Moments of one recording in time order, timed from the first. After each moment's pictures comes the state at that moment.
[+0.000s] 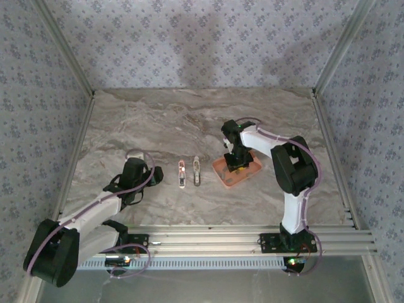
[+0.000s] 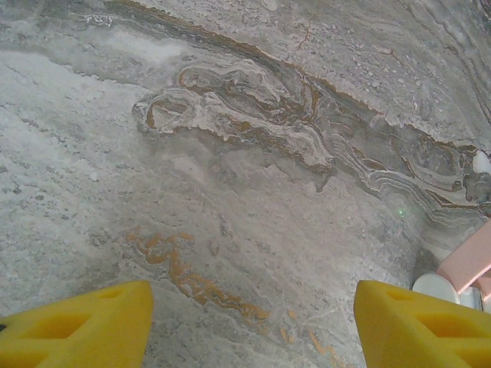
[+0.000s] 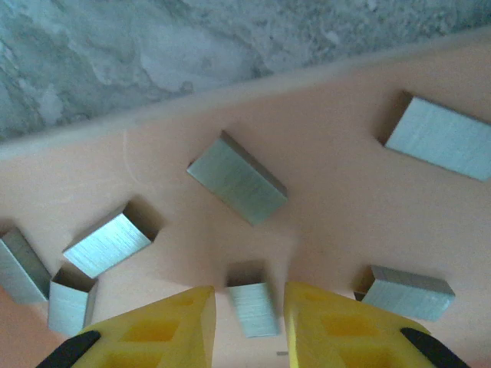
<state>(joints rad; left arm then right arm) -0.41 1.02 0.33 -0.08 -0.07 -0.57 0.50 1.95 1.34 -0.97 -0.04 0.17</state>
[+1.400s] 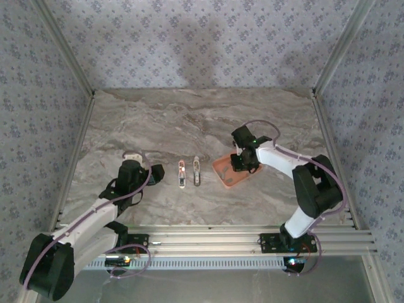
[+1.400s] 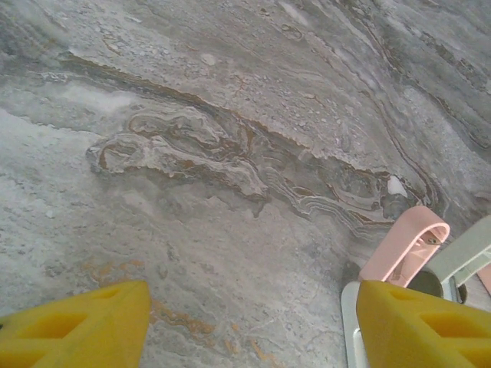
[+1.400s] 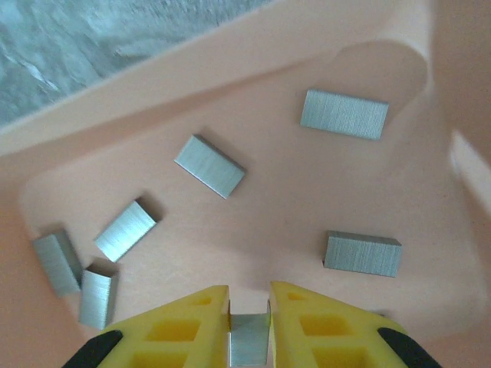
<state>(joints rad) -0.41 0.89 0.29 -0.01 -0.01 -0.58 0.49 1.63 1.00 -0.63 -0.01 0.33</state>
